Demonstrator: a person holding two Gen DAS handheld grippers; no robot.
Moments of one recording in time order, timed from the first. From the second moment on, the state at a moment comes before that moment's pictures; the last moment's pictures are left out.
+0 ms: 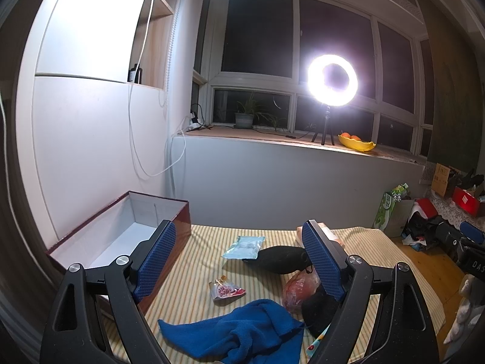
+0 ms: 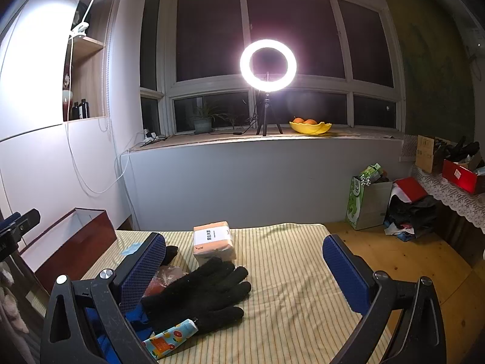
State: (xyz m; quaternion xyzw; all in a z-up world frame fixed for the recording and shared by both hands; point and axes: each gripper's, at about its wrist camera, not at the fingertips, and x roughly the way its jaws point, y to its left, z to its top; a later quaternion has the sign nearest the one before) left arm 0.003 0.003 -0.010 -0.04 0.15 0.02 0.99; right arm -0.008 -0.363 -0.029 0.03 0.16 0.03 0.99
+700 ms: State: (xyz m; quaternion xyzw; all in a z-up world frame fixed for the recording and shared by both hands) left arm 0.005 0.002 -0.011 -0.04 0.15 0.01 0.99; right arm -0.007 -0.364 -0.033 0.03 0.17 0.03 0.98
